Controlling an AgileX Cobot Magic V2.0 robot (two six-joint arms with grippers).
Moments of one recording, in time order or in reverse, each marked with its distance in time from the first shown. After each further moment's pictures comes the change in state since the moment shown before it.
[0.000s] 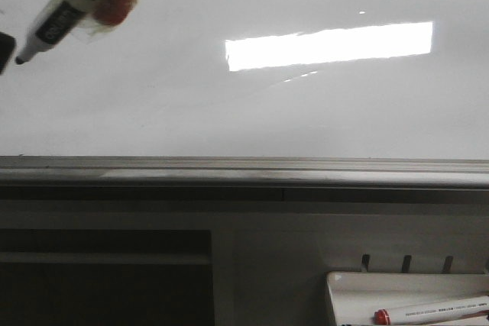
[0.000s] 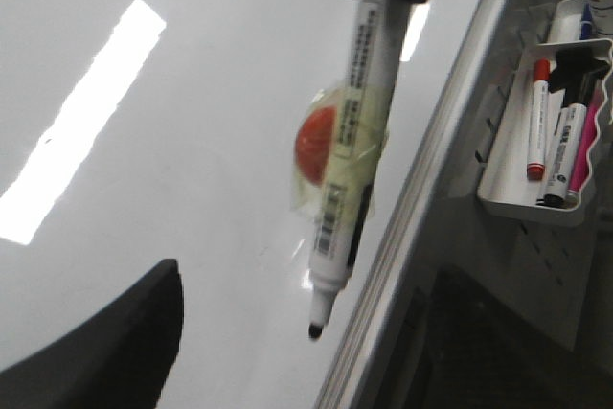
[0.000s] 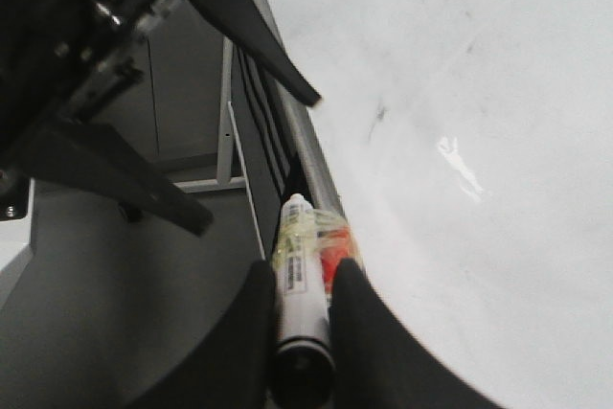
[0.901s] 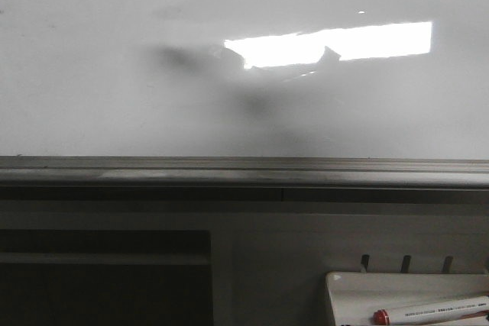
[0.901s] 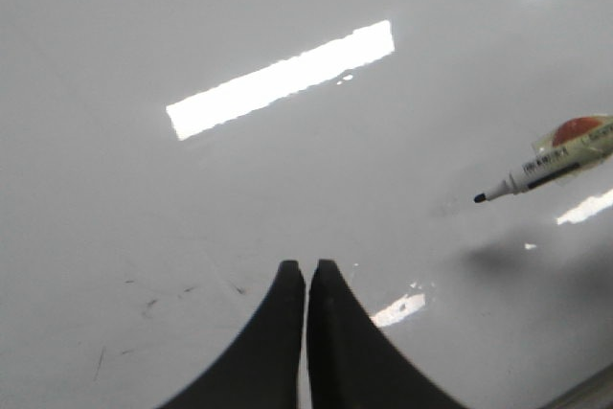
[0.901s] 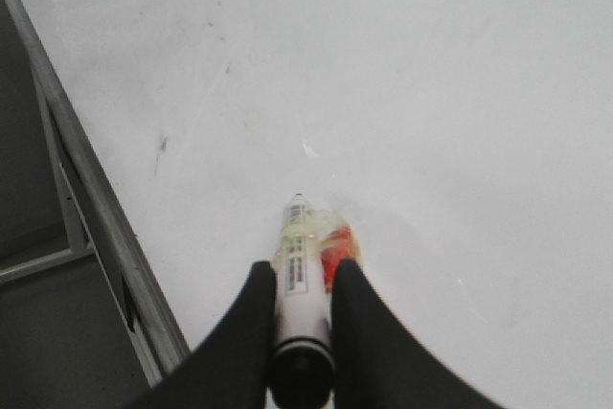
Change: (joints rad) left arm 0.373 -0.216 -0.037 0.065 0.011 -0.519; right arm -0.147 0.003 0.022 0.042 -0.198 0.002
